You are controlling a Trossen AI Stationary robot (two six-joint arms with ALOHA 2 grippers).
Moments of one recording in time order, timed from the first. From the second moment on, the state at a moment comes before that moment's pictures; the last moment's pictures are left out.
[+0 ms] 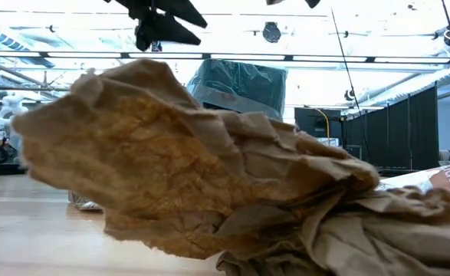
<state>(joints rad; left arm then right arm) -0.18 1.26 0.91 -0.12 -0.36 -0.39 0.00 1.20 1.25 -0.45 0.09 0.03</state>
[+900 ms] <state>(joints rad) -0.16 1.28 0.91 -0.11 -0.36 -0.33 -0.36 1.46 1.25 -0.13 0.00 0.10</state>
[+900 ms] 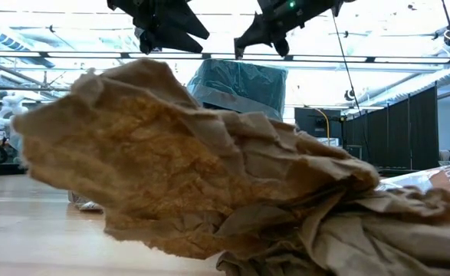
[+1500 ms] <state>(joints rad) -0.16 1.28 0.91 -0.11 -0.36 -0.33 -0.38 1.45 1.25 -0.15 0.00 0.17</state>
